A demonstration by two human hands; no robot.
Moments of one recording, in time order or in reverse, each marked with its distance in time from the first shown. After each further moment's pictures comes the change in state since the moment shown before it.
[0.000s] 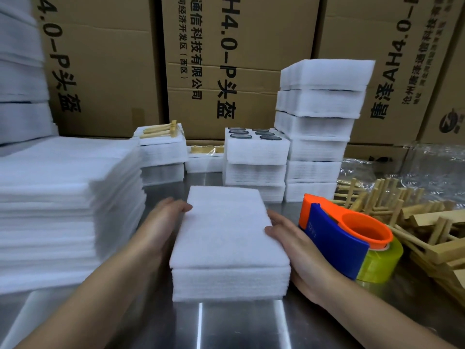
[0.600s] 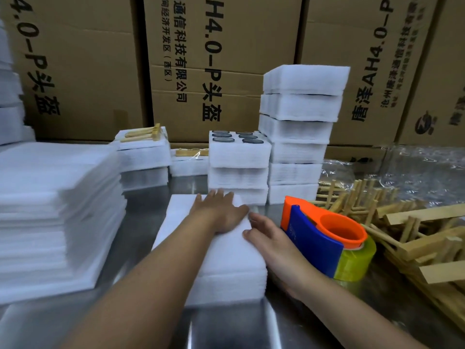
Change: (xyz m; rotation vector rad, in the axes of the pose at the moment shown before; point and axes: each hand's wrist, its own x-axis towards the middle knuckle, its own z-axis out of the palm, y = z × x) left_hand 0.036 0.018 0.108 1.357 -0.267 0.375; right_hand -0.002 -0.010 0.000 -0.193 0.034 -0.002
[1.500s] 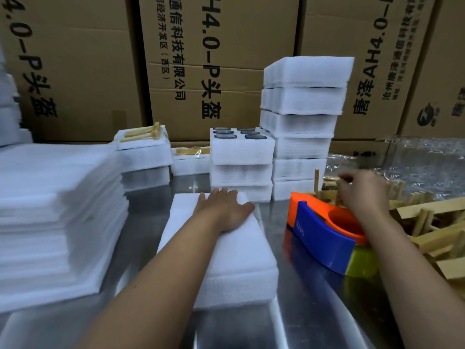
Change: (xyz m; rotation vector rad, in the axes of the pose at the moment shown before) left_hand -0.006 -0.002 -0.003 -0.057 0.017 0.024; right_hand 0.059 -0.035 -0.137 -1.095 0.863 -0.208
